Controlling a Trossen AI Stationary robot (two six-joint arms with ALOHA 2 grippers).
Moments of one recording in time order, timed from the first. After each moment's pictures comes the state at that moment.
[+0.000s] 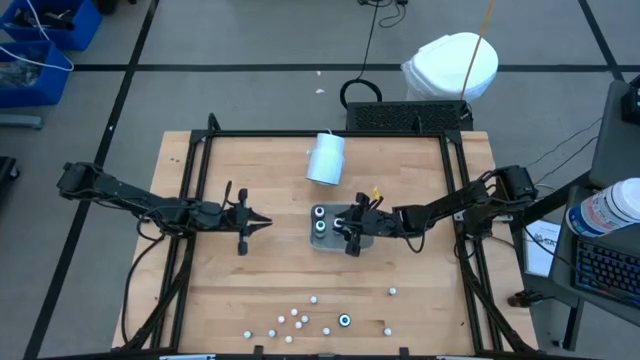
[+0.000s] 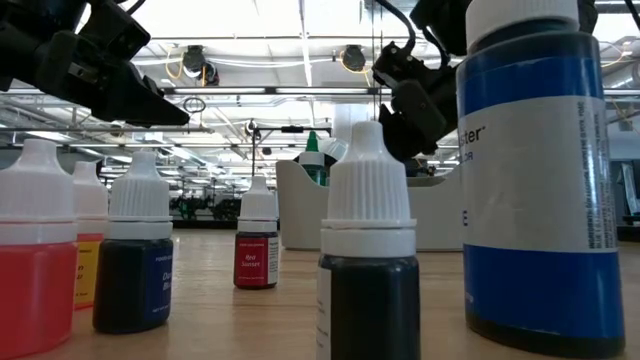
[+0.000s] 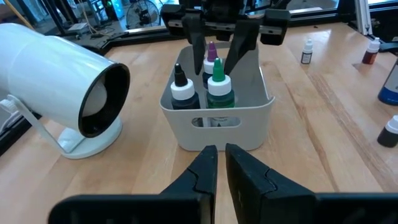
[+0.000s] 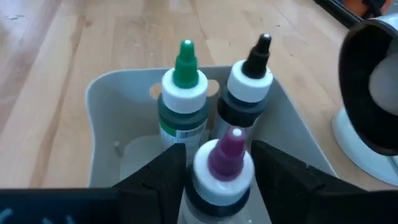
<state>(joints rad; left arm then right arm) -0.21 0.83 0.21 0.30 -0.28 0.02 0.13 1.64 0.70 0.41 0.32 0.12</state>
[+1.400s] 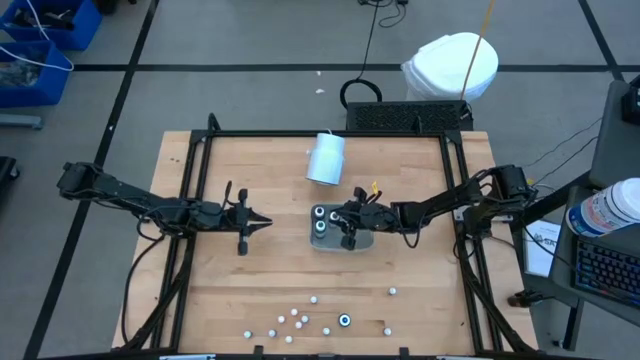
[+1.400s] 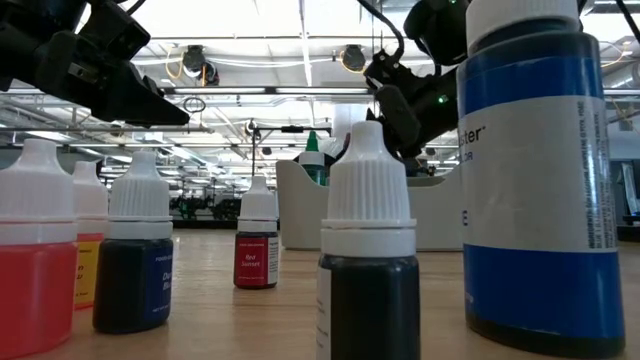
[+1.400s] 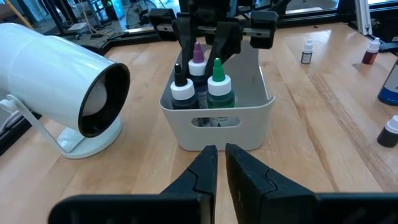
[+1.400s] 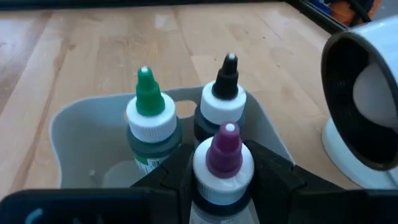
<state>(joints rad) -0.21 0.83 0.21 0.30 -0.28 0.02 0.08 1.68 0.70 0.52 0.31 0.12</state>
